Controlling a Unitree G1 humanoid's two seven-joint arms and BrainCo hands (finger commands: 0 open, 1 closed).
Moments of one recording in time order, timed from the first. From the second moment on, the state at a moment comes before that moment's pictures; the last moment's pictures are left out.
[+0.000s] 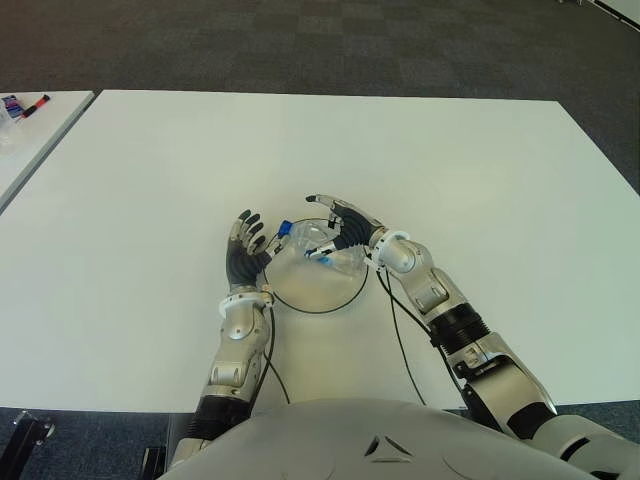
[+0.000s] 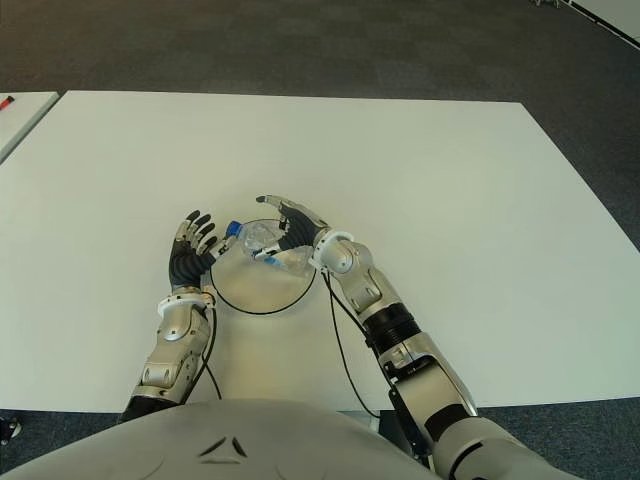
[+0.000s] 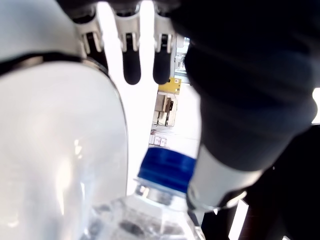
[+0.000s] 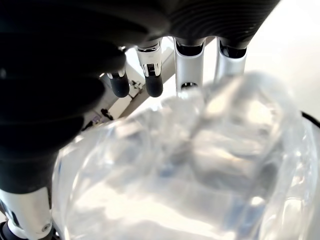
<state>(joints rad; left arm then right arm) 0.19 -0.06 -0.13 0.12 -0.13 -0.17 0.32 -0.33 -0.20 0.42 0.32 -0.46 -0.11 0.24</state>
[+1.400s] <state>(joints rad) 0.19 -0.06 -0.13 0.12 -0.13 -0.15 0.32 -0.32 -0.23 0.41 0.30 -0.47 -0.17 0.20</state>
